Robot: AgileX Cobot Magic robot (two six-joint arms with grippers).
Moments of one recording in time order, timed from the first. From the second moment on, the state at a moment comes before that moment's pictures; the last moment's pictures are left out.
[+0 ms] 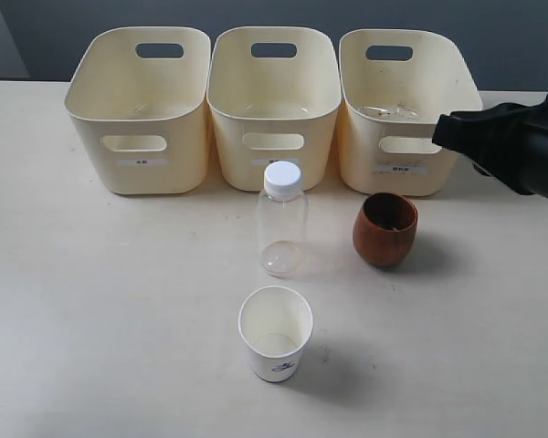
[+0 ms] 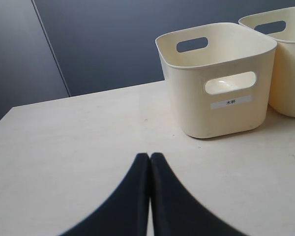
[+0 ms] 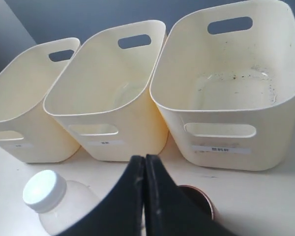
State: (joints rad) left arm -0.04 0.00 0.00 0.03 0.23 0.12; right arm 0.39 1.05 -0.51 0.03 -0.06 0.34
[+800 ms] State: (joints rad) left arm -0.04 0.00 0.00 0.03 0.23 0.12; right arm 0.39 1.07 -0.51 -0.01 -0.07 0.34
